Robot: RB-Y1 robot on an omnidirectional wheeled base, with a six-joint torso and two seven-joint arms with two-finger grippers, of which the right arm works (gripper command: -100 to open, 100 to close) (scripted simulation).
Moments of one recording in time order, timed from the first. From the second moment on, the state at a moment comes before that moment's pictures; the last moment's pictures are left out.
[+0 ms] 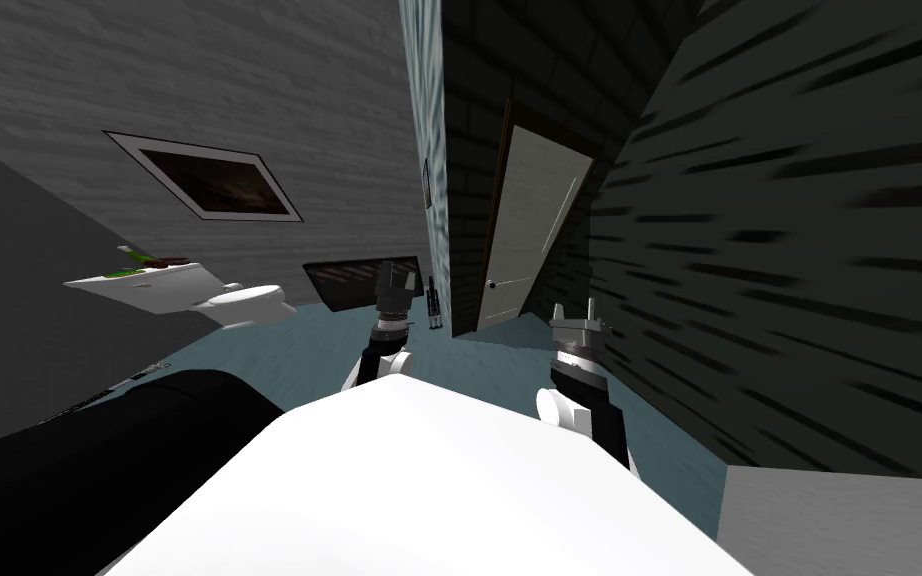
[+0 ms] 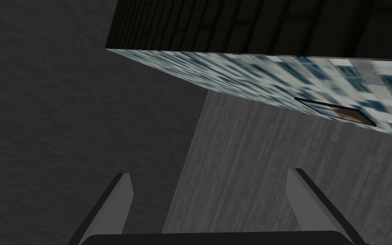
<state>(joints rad) 0.45 0.03 0.07 -2.29 -0.12 -0.35 -0.13</state>
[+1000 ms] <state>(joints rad) 0.40 -0.02 0.08 -2.08 0.00 -0.42 0.06</state>
